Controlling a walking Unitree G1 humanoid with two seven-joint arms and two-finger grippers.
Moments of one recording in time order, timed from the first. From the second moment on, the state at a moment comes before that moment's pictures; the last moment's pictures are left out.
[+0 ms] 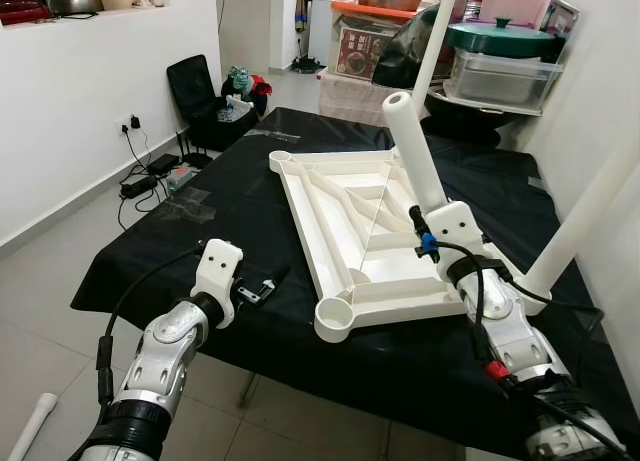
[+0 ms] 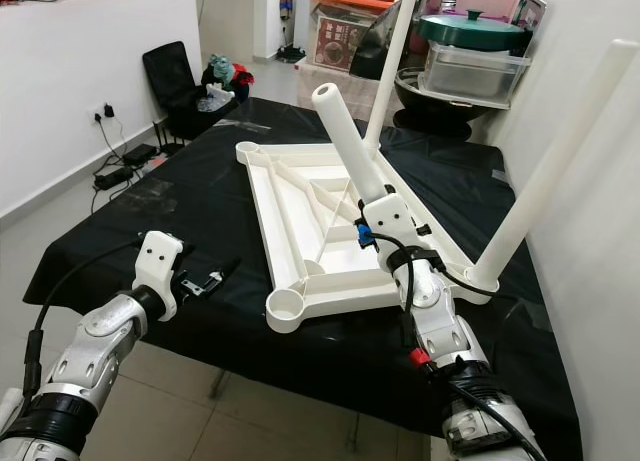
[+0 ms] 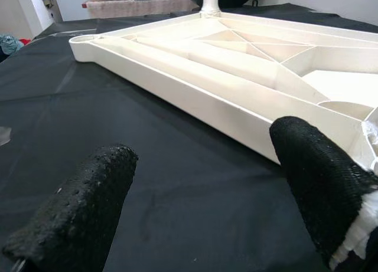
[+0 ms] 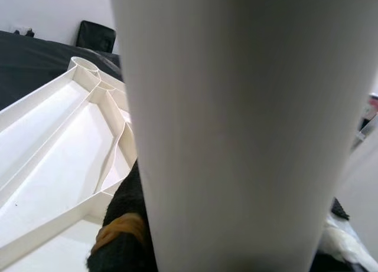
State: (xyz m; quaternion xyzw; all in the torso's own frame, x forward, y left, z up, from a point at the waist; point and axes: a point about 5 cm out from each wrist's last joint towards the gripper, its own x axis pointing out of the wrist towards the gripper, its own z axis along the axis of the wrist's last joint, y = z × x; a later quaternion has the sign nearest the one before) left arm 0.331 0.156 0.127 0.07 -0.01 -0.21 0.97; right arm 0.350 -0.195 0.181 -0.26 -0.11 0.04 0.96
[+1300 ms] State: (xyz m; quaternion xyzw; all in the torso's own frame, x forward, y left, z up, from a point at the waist) left arm 0.332 0.157 0.127 0.06 -0.01 -0.20 0.98; right arm 0.307 -0.136 0.244 0.16 -0.11 0.21 0.96
